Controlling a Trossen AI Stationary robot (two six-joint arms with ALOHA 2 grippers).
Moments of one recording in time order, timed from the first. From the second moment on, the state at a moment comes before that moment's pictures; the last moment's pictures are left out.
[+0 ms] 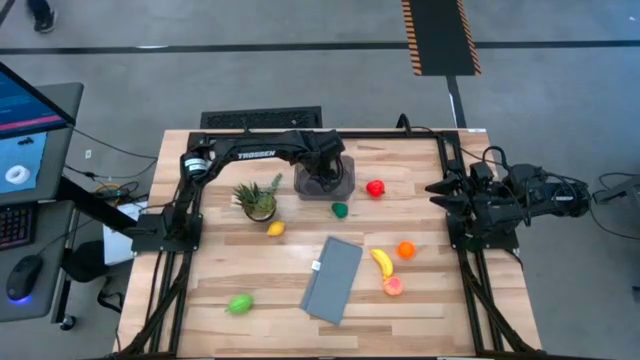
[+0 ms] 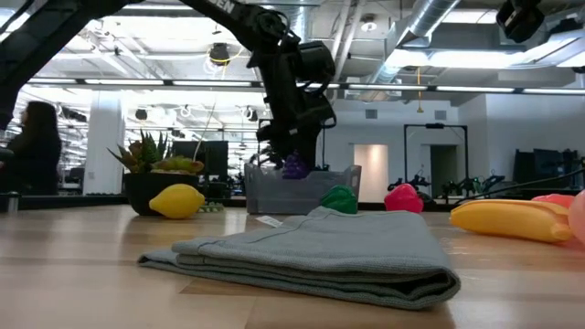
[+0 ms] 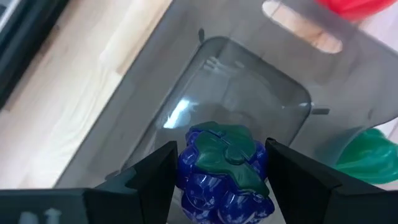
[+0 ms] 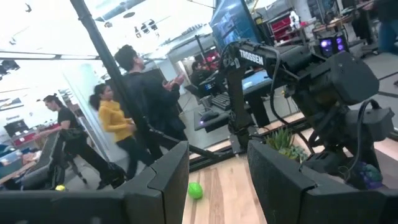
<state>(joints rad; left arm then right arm) 0.35 2.10 1.76 -0.81 -0.06 -0.19 0.15 0.20 0.54 -0.23 0.08 0.37</state>
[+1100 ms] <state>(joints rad) 0.37 2.13 1.76 -0.72 0.02 -0.23 0.15 0.20 0.54 -0.23 0.11 0.37</state>
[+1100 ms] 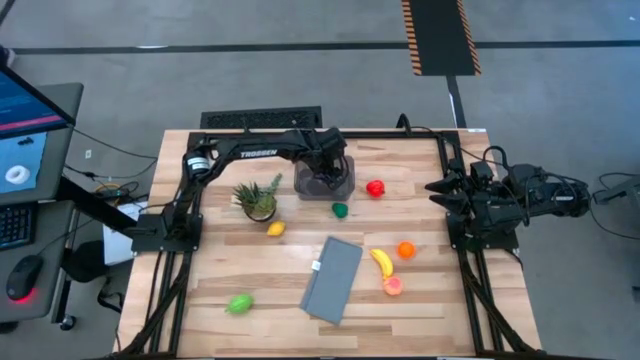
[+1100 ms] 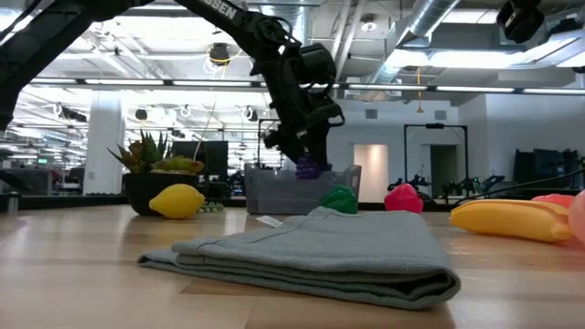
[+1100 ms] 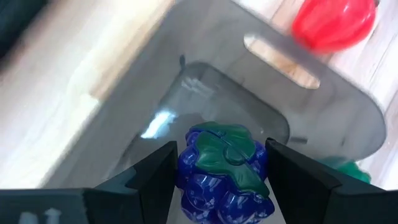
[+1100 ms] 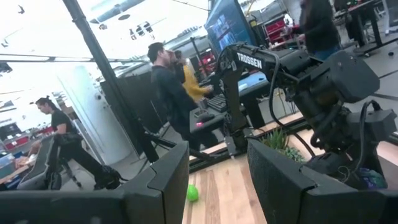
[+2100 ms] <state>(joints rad) 0.37 2.15 1.76 -0.69 0.05 -0.26 0.15 0.20 0.54 -0.23 0.11 0.37</state>
